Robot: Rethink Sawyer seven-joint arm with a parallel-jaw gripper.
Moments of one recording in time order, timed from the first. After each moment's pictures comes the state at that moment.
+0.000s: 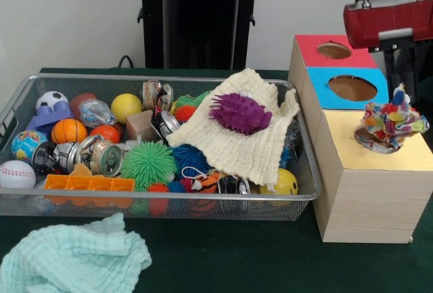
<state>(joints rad) -0.11 -0.77 0.19 1.84 0.39 -0.05 1.61</state>
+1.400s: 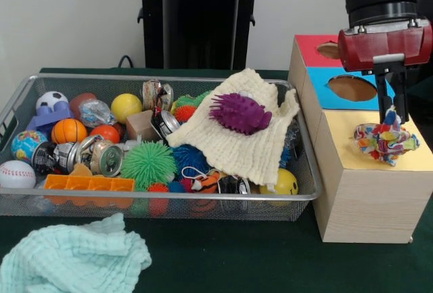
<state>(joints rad) -0.11 -0.71 0.19 1.84 0.28 -0.16 1.61</state>
